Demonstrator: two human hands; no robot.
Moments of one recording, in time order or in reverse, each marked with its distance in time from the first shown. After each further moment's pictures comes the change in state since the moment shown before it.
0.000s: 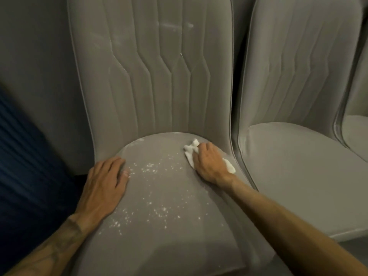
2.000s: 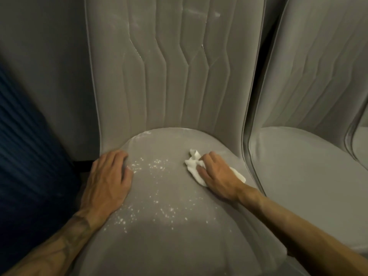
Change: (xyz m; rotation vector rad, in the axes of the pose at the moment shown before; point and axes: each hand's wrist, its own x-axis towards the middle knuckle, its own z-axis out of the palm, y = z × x) left_hand 0.004 -0.011 0.020 -0.045 0.190 0.026; right_hand -0.028 0.003 -0.017 0.194 -0.194 -0.252
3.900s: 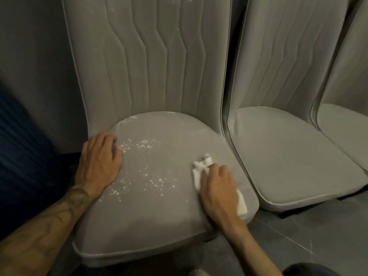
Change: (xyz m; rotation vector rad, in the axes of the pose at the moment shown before) left_hand -0.002 0.012 -0.012 -0.014 -0.099 -0.040; right_hand -0.120 -0.076 0.020 -0.167 0.301 0.563
